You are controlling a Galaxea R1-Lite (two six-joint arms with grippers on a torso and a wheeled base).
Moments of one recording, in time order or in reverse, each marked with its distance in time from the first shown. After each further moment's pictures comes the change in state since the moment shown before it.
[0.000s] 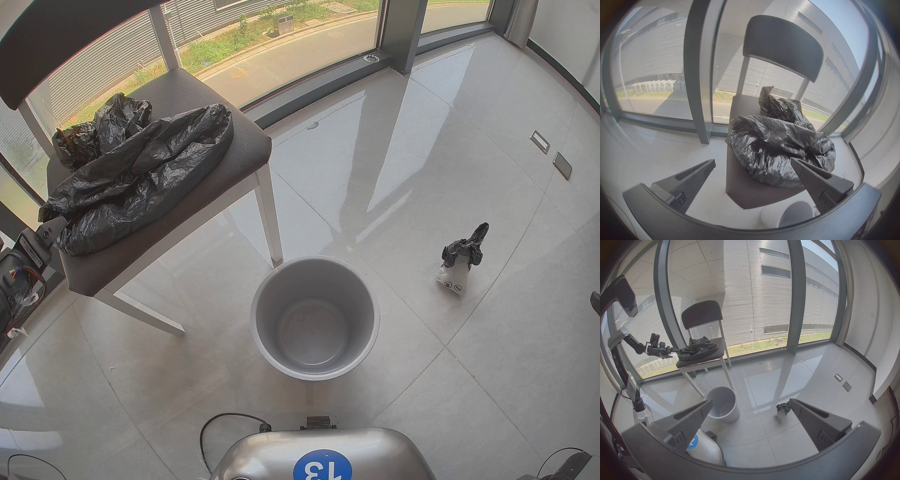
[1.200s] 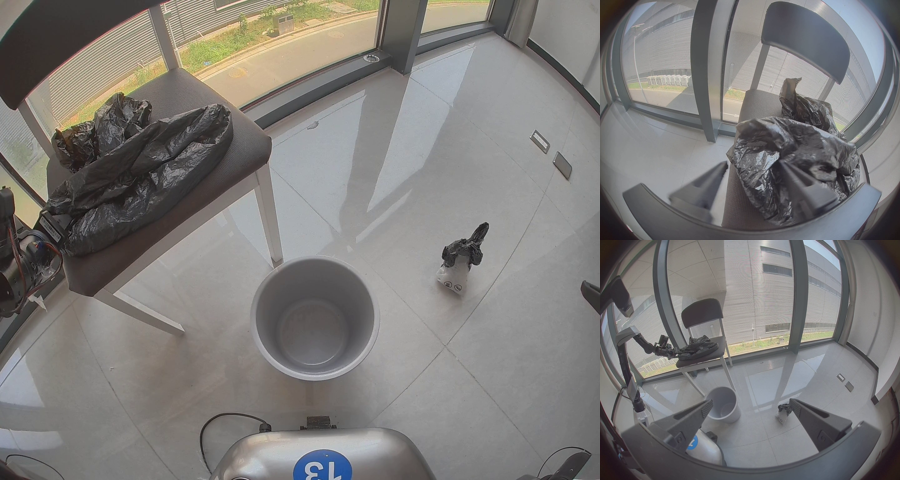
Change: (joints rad) left arm 0.063 0.239 -0.137 -0.026 0.049 -0.104; right arm 0.018 0.067 -0.018 -0.030 -0.001 -0.003
